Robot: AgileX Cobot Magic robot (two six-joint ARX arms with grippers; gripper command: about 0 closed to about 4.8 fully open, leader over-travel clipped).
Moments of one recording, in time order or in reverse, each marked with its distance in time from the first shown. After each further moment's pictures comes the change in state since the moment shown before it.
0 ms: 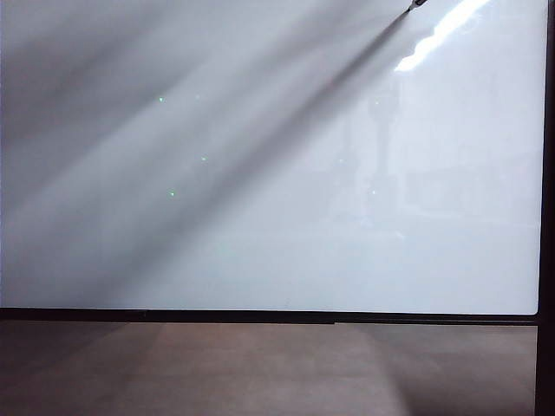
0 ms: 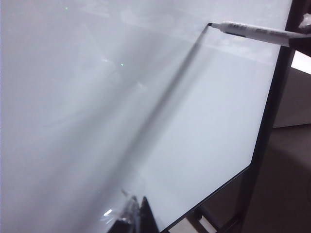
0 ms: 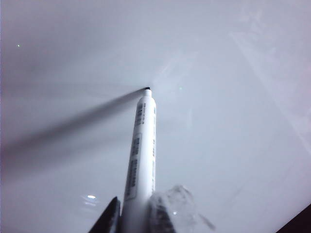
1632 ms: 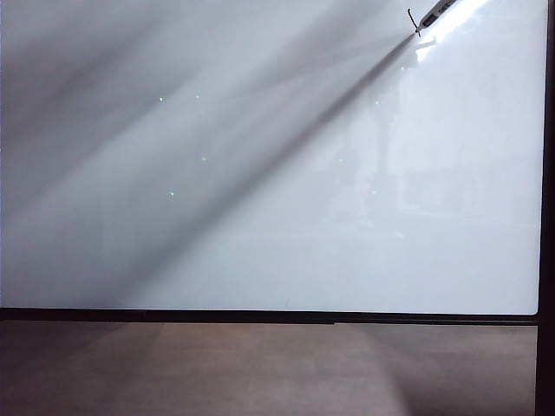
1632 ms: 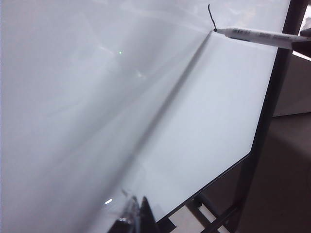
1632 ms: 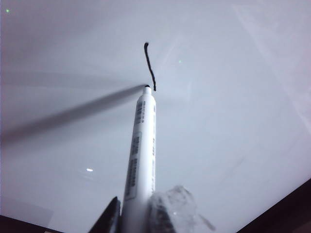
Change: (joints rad) left arm 0.000 0.000 0.000 -0.044 0.000 0.000; right arm -0.004 0.005 -0.008 -0.086 0.023 -0.001
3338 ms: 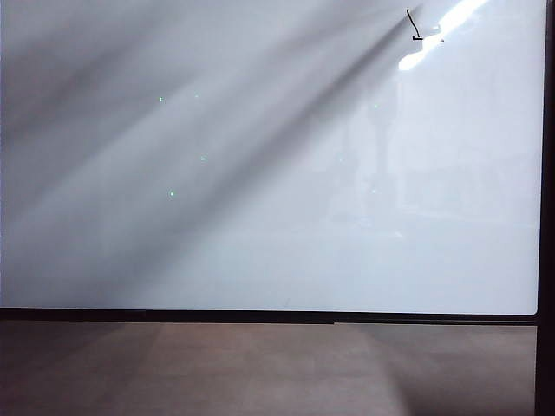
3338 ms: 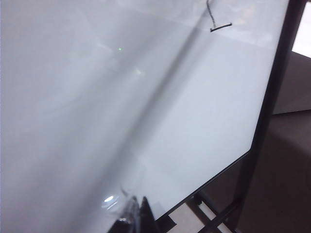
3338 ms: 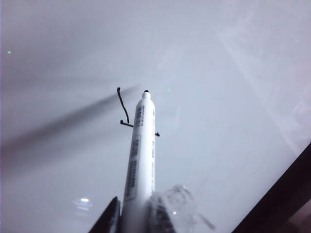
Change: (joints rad) left arm 0.000 0.001 0.000 -0.008 0.001 0.000; right arm -0.061 -0.100 -0.005 0.029 -0.060 -0.001
